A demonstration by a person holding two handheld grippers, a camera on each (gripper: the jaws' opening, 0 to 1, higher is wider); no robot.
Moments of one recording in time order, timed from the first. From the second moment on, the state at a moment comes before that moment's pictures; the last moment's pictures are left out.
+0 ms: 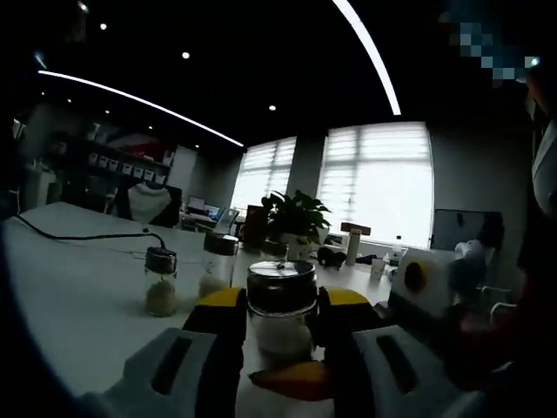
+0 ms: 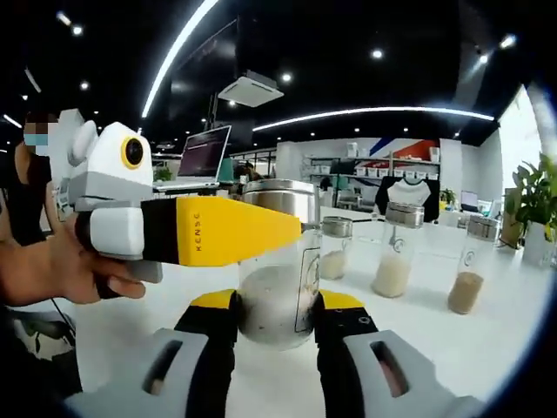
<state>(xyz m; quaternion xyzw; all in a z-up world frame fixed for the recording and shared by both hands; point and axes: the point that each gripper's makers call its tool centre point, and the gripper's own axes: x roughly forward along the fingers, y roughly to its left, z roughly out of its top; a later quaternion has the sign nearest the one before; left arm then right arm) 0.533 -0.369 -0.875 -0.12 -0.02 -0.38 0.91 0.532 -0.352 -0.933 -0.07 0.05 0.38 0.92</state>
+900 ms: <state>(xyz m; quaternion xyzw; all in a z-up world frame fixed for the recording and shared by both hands) 0.525 -0.360 -0.866 -0.12 -0.01 -0.50 0.86 0.508 -0.347 -0.916 0.04 0.05 0.54 0.84</state>
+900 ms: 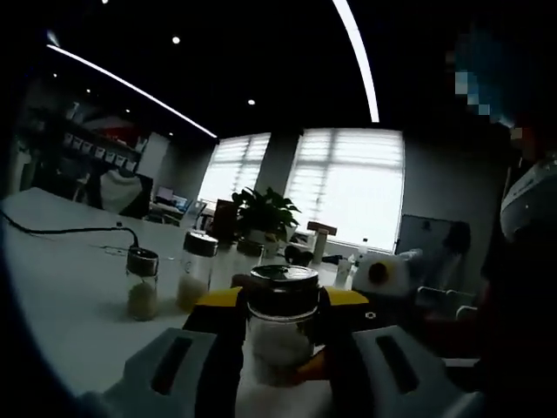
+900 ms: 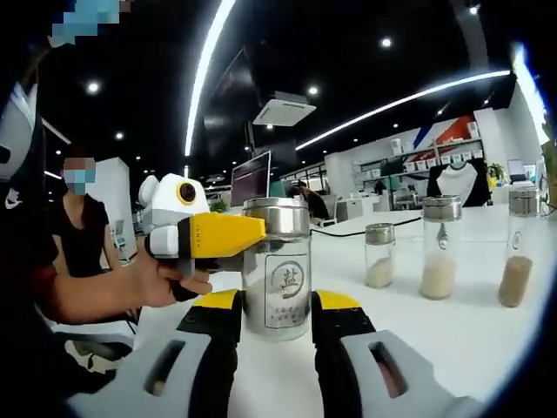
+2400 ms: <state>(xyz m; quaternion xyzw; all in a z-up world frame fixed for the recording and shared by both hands) 0.541 -0.352 -0.869 -0.24 0.04 -0.35 0.90 0.533 -0.347 -0.922 -0.10 0.03 0.37 0.92</state>
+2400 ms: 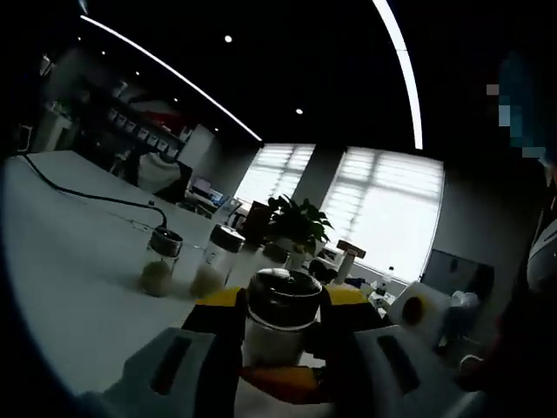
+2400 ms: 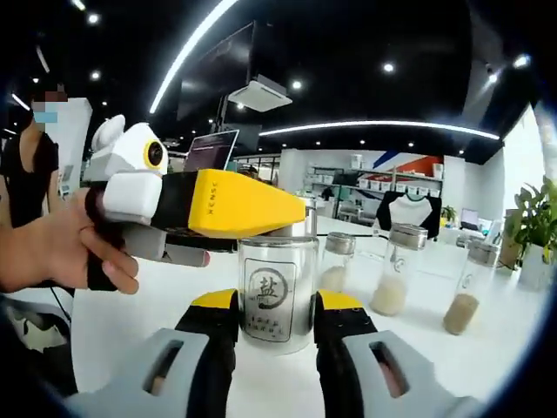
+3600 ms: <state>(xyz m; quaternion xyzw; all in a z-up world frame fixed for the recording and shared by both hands) 0.578 -0.289 -0.901 -0.08 0.04 -0.34 0.94 0.511 -0.366 -0.942 -0.09 0.05 0.45 0.89</state>
